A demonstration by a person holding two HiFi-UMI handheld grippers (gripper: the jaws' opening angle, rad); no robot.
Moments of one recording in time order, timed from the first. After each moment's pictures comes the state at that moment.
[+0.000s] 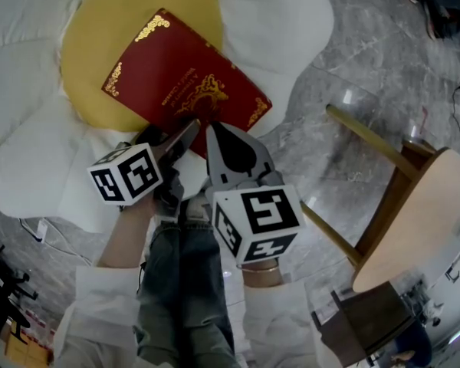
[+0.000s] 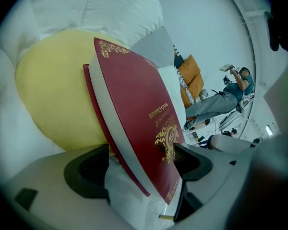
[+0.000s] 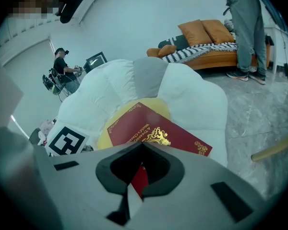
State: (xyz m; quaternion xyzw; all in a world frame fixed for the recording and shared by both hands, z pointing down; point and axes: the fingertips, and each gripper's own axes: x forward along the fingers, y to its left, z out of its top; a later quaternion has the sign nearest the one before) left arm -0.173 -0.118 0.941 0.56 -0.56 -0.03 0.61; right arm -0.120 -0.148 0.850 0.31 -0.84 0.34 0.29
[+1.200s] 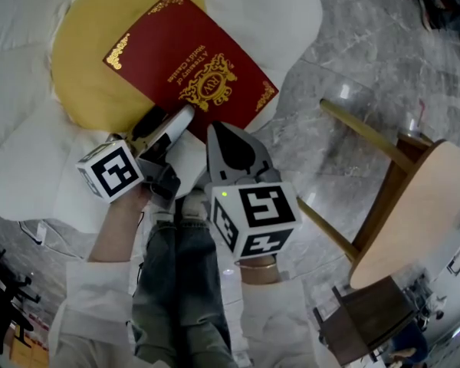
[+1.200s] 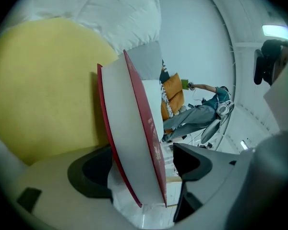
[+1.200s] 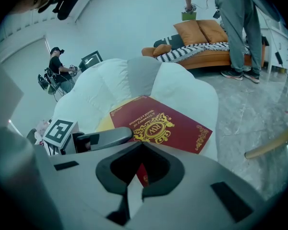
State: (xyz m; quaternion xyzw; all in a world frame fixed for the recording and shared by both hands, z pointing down) left arm -0.149 -0.175 0.909 0.62 -0.51 -0.17 0.58; right arm -0.080 -0.169 0.865 0.34 -0.82 0.34 0.30
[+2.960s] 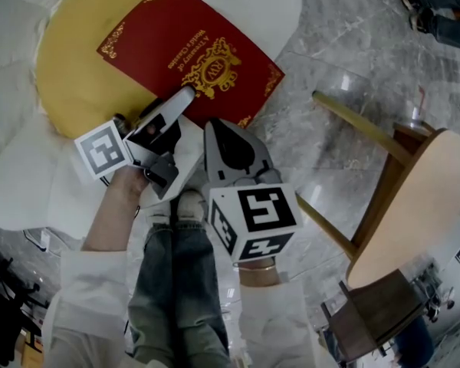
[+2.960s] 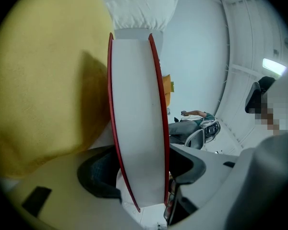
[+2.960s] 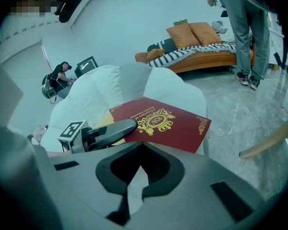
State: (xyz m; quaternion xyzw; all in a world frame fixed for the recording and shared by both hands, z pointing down) left arm -0.120 -0.212 0.888 0.63 -0.39 -0.28 0.61; right arm -0.064 -0.175 0.854 0.36 -0.82 0.34 0.28
